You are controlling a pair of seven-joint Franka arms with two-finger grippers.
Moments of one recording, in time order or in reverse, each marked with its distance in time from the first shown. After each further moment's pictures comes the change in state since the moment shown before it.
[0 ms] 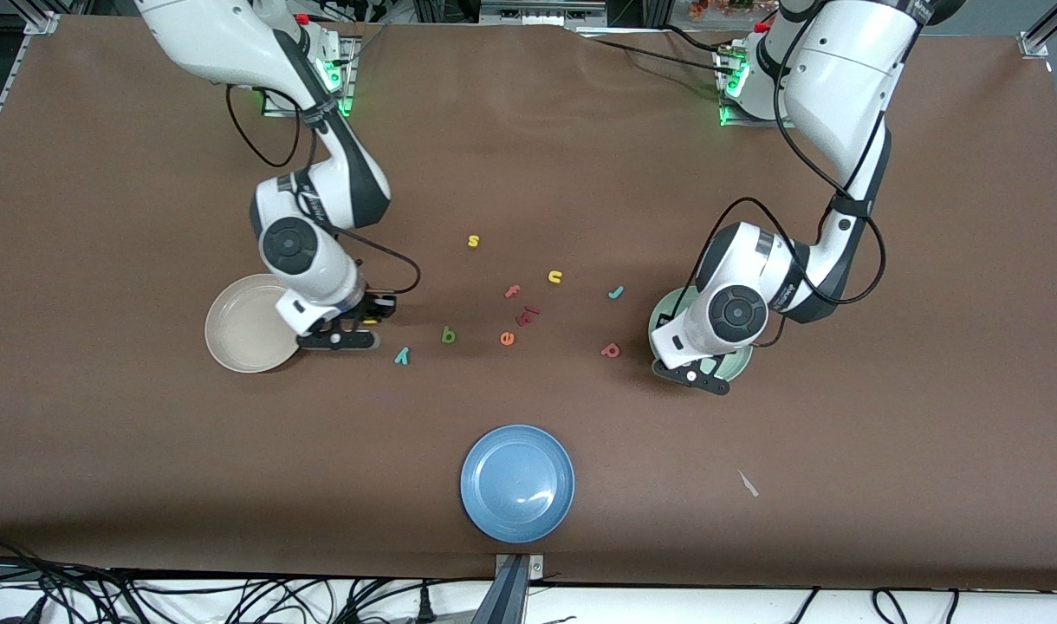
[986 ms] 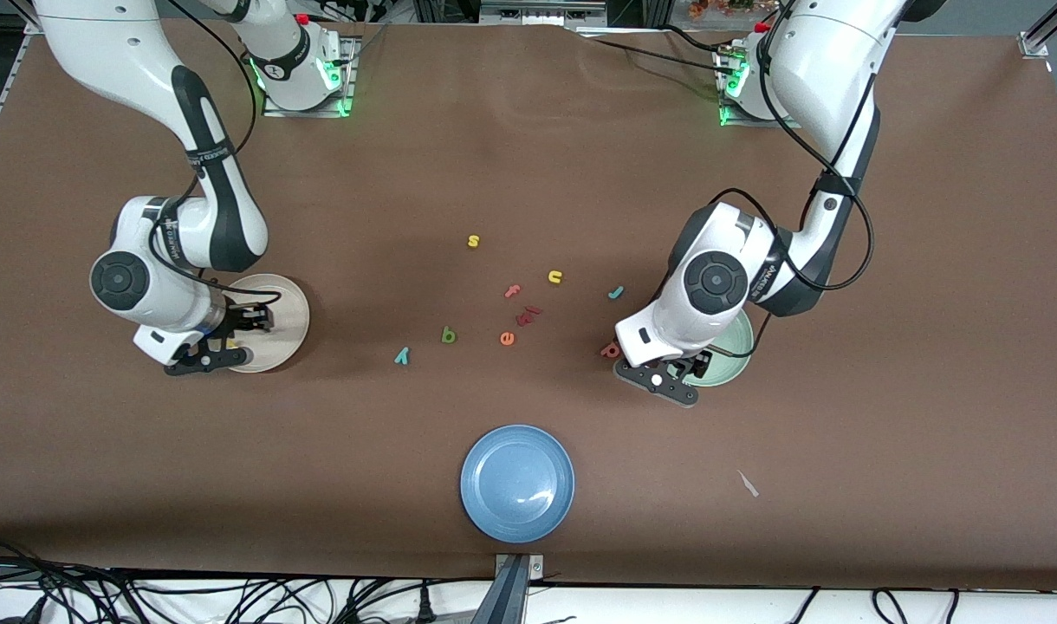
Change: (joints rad) left arm -0.057 -0.007 -0.020 0.127 0.000 0.051 0.015; right arm -0.137 0.018 -0.150 -0.002 0.061 -0.034 -0.488
